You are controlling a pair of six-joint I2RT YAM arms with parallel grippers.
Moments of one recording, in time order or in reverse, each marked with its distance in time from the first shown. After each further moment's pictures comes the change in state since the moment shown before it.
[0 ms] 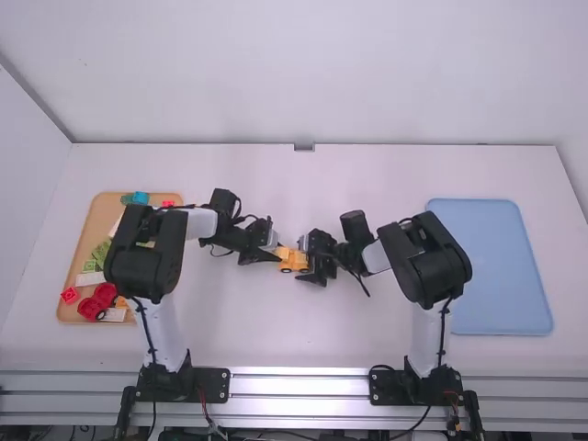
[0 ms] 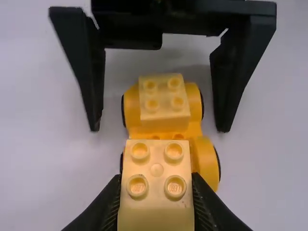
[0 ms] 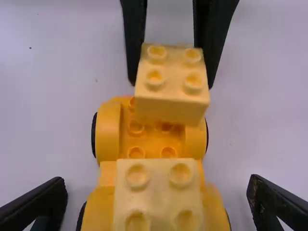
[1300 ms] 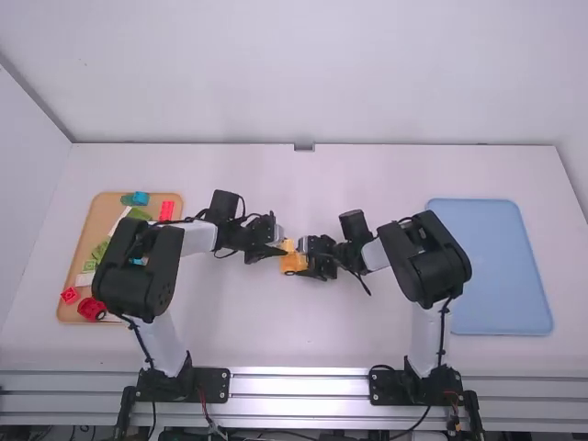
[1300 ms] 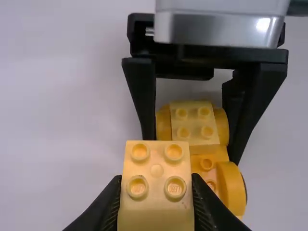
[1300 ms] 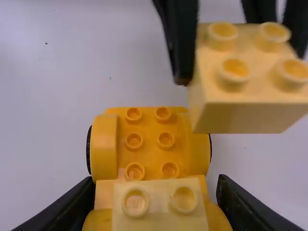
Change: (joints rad) left arm -0.041 -0.134 -0.164 0.356 -0.060 -0.327; right arm 0.000 0.003 0.014 -0.040 -0.010 -0.037
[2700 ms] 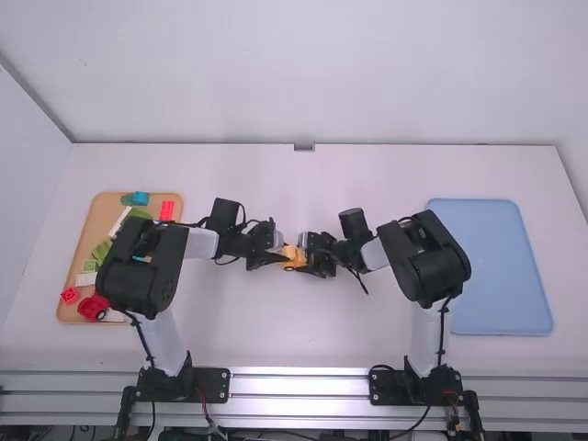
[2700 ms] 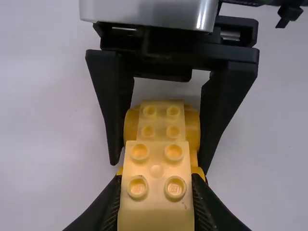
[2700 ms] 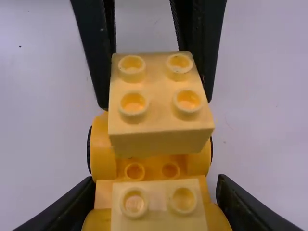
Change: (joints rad) left arm -0.010 0.027 -0.052 0.092 0.052 -0.022; right arm 0.000 0.005 0.008 0.023 0.026 0.052
